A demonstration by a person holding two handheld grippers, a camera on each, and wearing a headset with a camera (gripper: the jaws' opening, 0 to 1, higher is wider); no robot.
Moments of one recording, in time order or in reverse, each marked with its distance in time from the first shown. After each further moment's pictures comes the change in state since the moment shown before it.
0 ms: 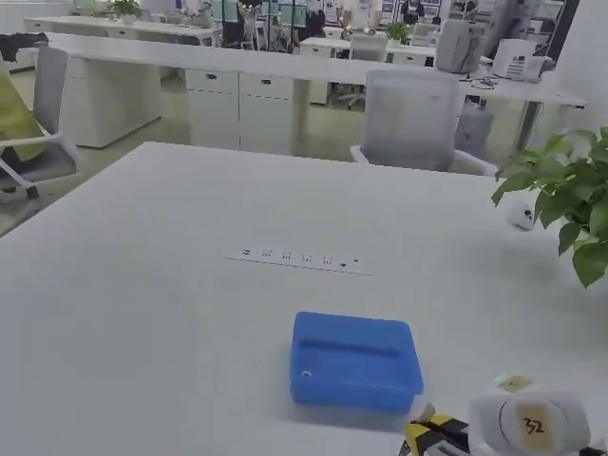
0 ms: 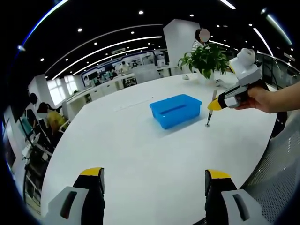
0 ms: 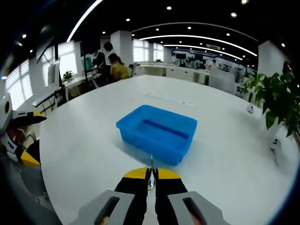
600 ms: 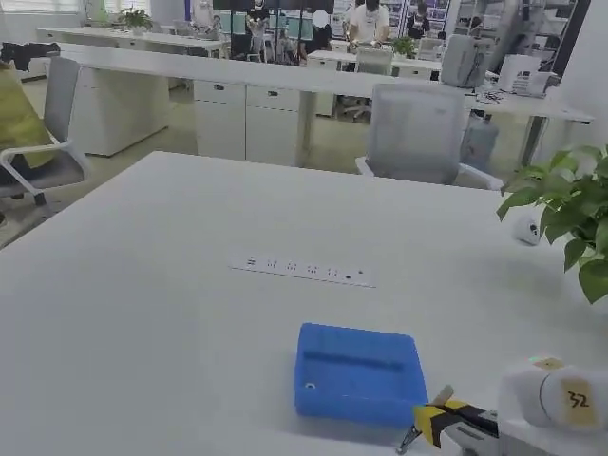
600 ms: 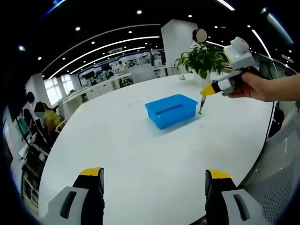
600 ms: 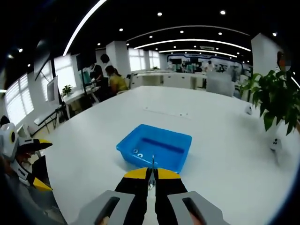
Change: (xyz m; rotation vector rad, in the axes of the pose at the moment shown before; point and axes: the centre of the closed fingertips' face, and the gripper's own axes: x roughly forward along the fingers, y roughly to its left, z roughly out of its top) left arm 0.002 -0.007 0.001 0.002 0.001 -0.038; right arm -0.017 -0.011 0.047 0.084 -0.088 0.022
